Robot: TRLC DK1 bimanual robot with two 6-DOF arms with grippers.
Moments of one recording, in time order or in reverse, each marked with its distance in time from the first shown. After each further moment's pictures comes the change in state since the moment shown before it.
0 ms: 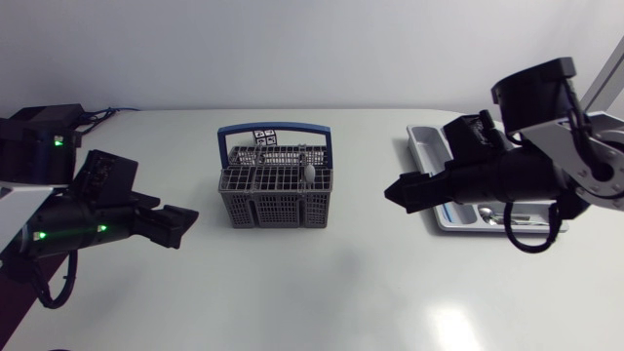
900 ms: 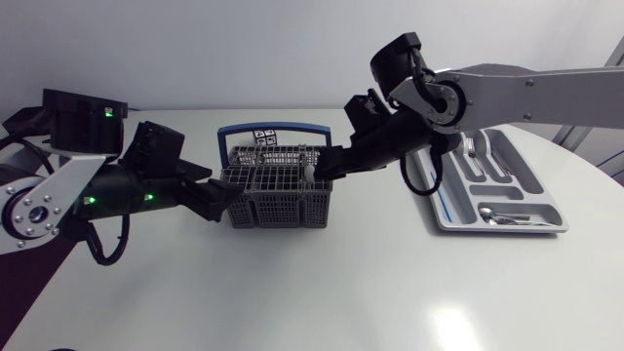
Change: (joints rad) left arm -0.084 0.224 0.092 0.261 0.158 0.035; right arm 0.174 0.487 0.427 -0.027 -0.086 0.041
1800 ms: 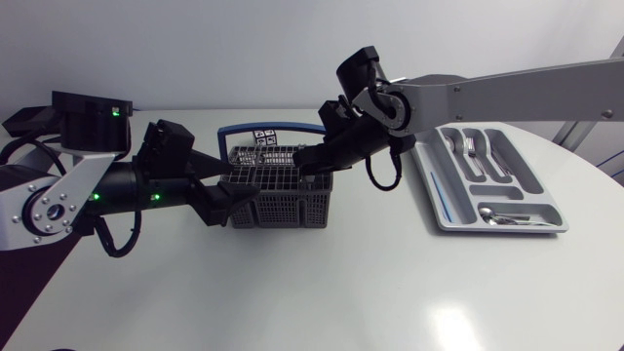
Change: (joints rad) left arm 0.015 0.052 -0.005 0.109 0.214 0.123; right arm 0.043 0.182 0.130 0.066 0.013 0.050
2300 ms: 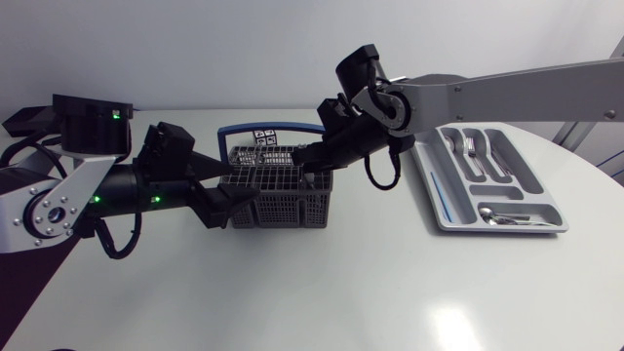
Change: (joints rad) left arm 0.000 0.000 -0.011 0.009 0.000 0.006; right arm 0.002 -0.010 -0.004 0.018 0.002 0.000
